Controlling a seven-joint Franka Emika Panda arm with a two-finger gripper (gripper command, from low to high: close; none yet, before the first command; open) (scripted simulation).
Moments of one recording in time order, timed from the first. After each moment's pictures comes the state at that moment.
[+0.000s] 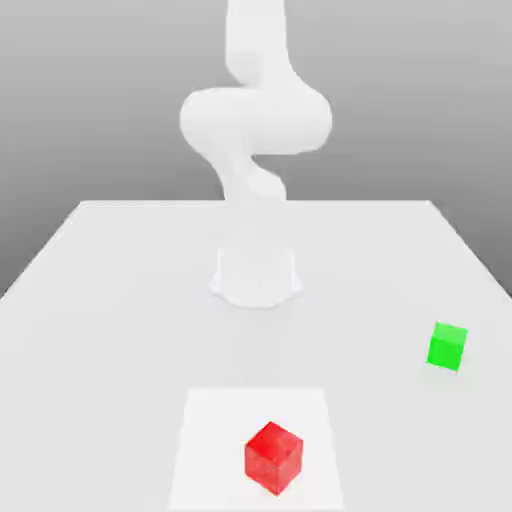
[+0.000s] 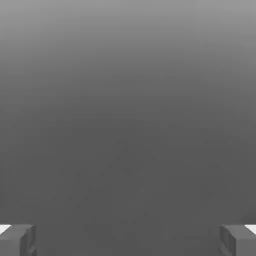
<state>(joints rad) 0.05 -0.71 -0.05 -2.32 0.02 2.34 0.70</state>
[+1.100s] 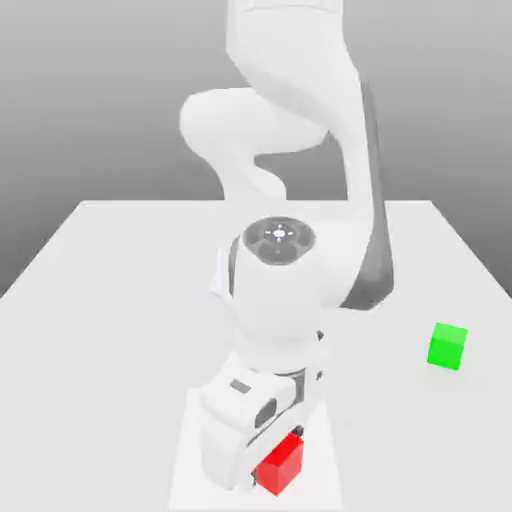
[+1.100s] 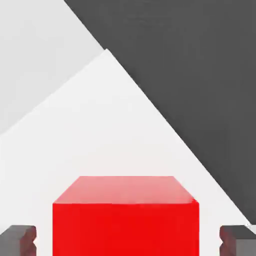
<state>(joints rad) 0.22 0.34 -0.14 -2.54 0.18 2.87 -0.18</state>
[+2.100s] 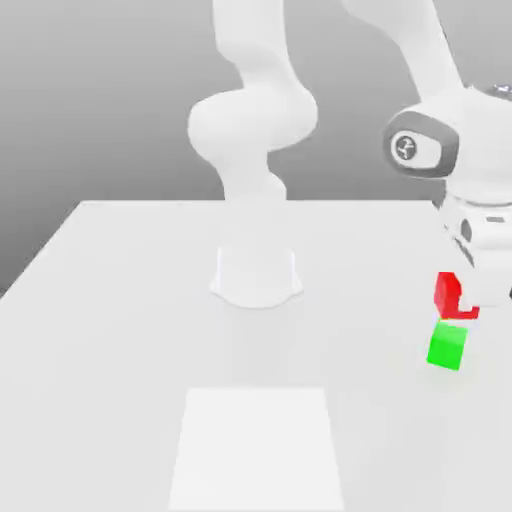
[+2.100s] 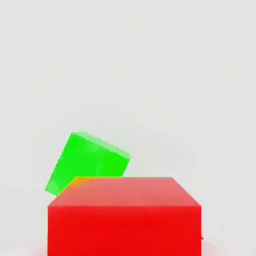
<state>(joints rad) 0.81 -0.09 0.16 -2.80 0.04 2.70 0.11</state>
